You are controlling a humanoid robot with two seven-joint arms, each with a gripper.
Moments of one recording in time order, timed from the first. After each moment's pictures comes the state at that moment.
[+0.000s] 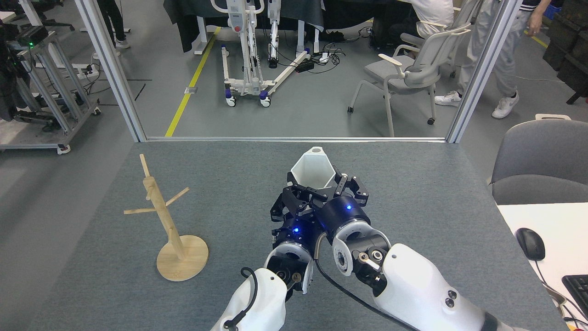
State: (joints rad) left arm -0.54 -0.14 -0.68 -1.22 -1.25 0.42 -0.08; right arm -0.69 -0.25 0.94 -1.61 0.76 0.63 0.20
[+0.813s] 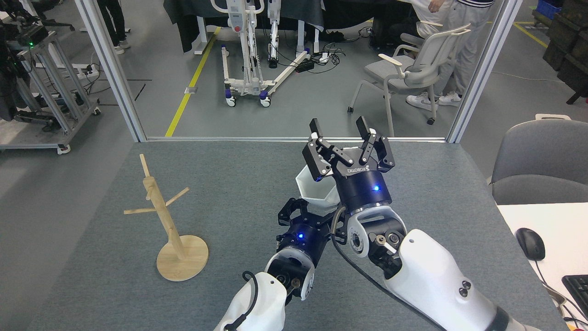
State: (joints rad) left arm -0.52 -0.14 -0.68 -1.21 -1.25 0.32 -0.08; right arm -0.69 -0.27 0.81 -1.60 0.76 0.55 -0.23
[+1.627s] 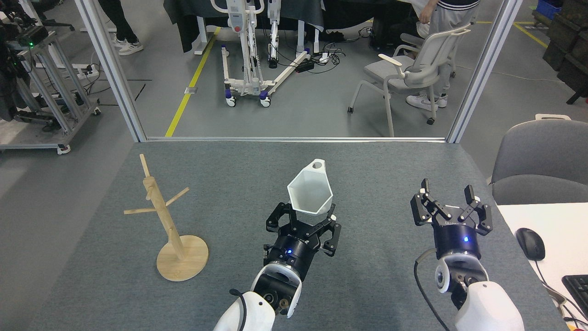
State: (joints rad) left arm -0.42 -0.07 -0.68 -1.33 -1.42 0.32 0.00; right arm -0.32 -0.28 0.25 -1.26 1.06 0.28 -0.24
